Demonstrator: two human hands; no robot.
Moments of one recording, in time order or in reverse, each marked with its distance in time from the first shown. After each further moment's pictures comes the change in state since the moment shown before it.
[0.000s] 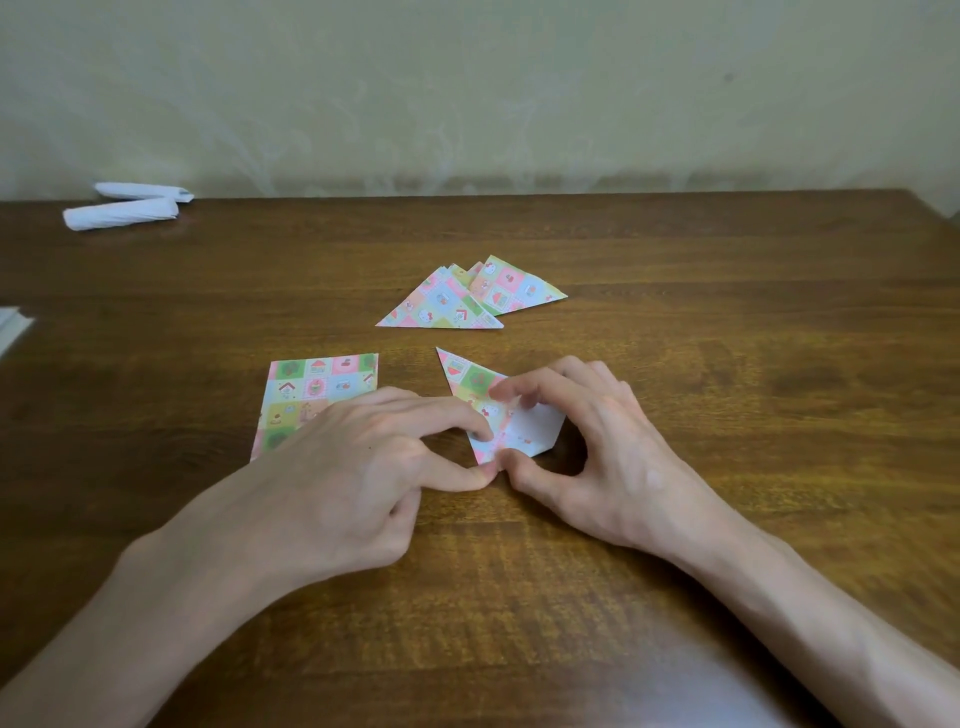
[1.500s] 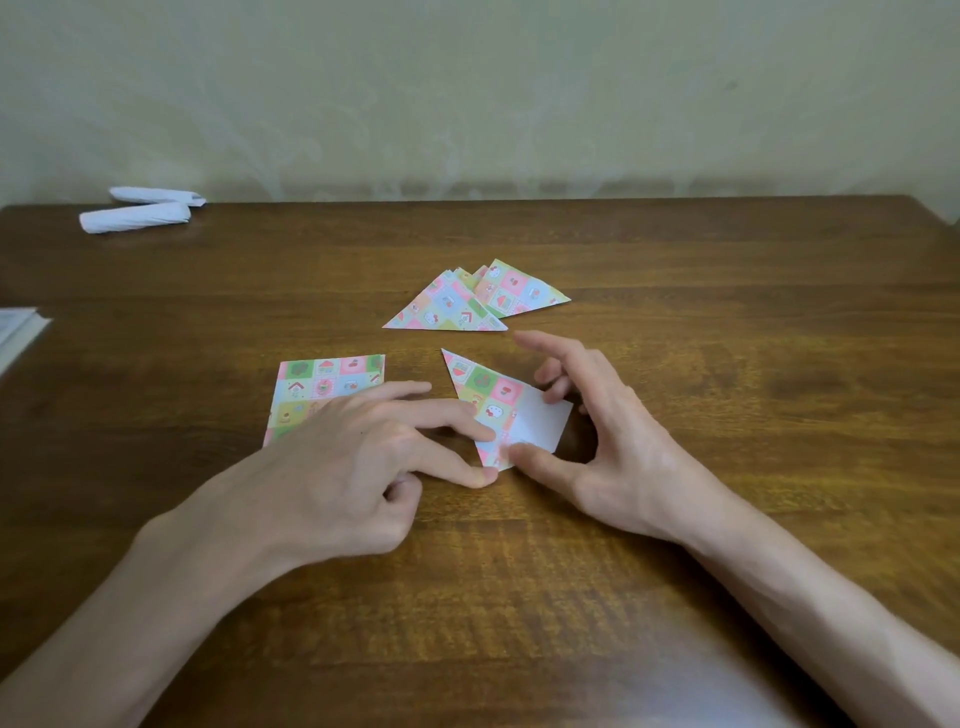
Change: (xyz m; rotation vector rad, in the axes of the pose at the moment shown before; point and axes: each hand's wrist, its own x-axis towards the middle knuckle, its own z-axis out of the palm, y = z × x) left_hand 0.000 -0.024 0.002 0.136 -0.008 0.040; right_hand 0.001 0.001 -0.010 0.169 -0.042 0.072
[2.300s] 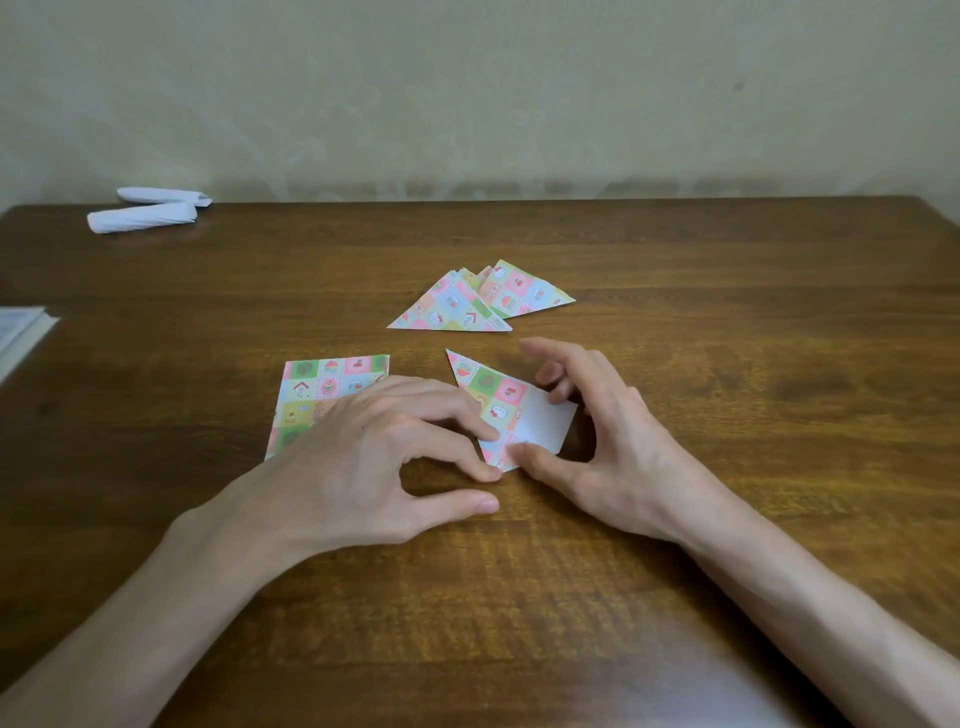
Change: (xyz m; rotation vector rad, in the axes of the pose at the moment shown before) left_hand 0.008 -0.001 0.013 -0.147 0.189 0.019; right_hand 0.002 0.000 0.003 -0.063 0.008 0.022
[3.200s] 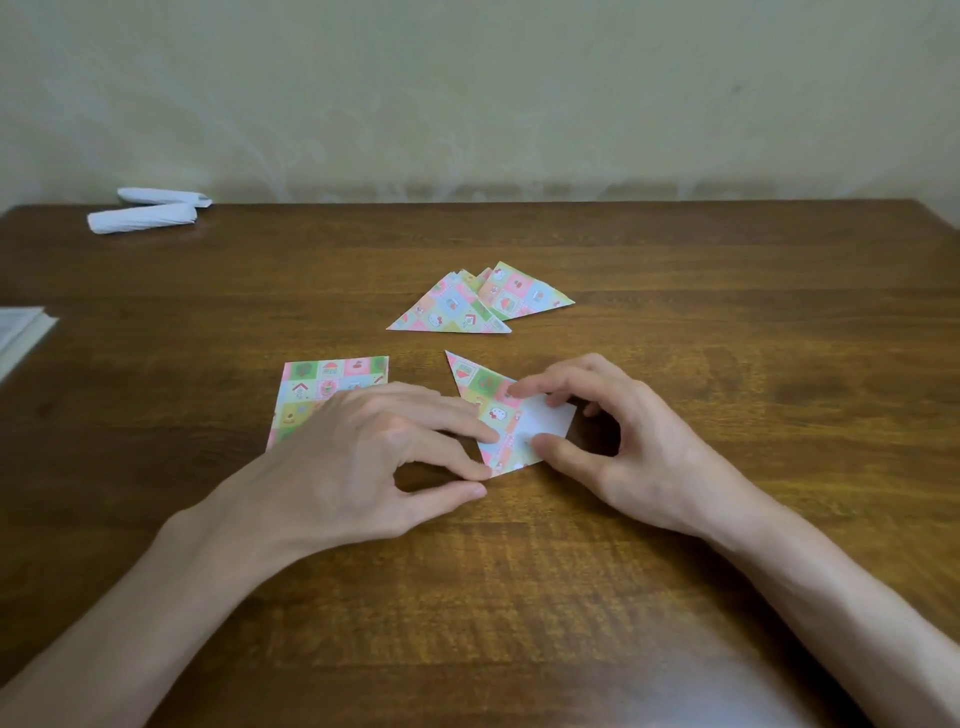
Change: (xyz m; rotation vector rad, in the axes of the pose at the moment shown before) left_hand 0.000 -0.001 -0.004 0.048 0.007 0.052; right_hand 0.002 0.012 -0.015 0.118 -0.065 -0.091
